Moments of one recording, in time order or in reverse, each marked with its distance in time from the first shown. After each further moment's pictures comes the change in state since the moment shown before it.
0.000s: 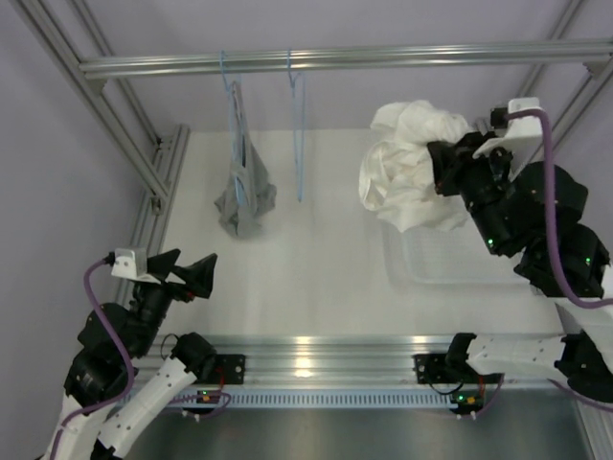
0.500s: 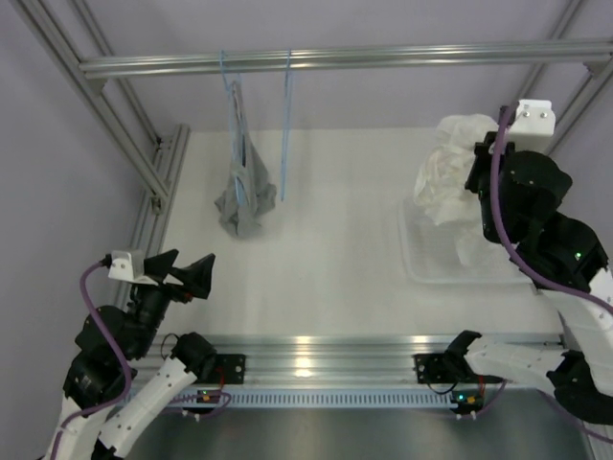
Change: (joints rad) left arm 0.000 -0.017 0.000 0.000 -0.007 0.000; right arm -0.271 -0.012 -0.026 -0.138 0.139 -0.076
